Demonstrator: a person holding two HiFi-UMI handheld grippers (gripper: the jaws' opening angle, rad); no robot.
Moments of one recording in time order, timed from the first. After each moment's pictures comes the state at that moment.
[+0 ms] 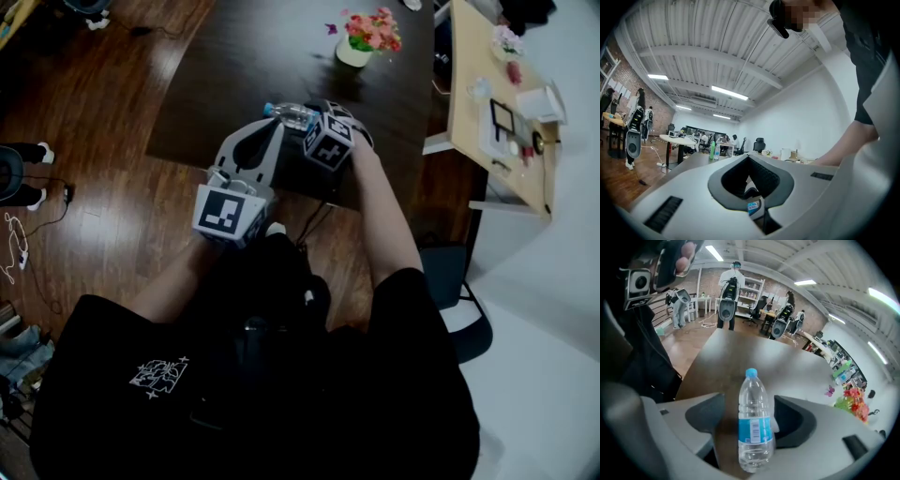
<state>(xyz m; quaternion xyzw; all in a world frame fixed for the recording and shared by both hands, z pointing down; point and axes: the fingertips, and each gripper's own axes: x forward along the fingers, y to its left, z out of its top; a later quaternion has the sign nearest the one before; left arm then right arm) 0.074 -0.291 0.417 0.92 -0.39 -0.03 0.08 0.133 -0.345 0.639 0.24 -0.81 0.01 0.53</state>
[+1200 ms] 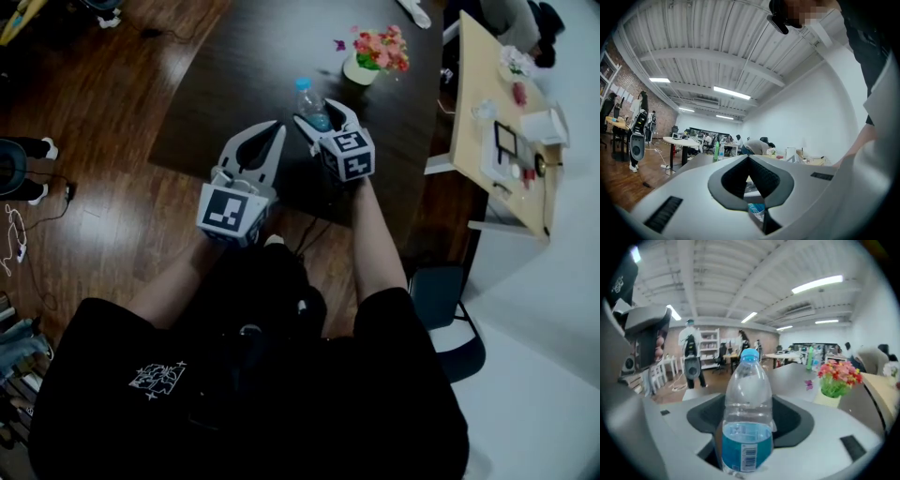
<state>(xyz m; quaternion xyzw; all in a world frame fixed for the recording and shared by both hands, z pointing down) 0.074 -0.322 0.422 0.91 -0.41 -0.03 0.07 0.148 -0.407 0.570 0.45 -0.86 0.13 0.20</state>
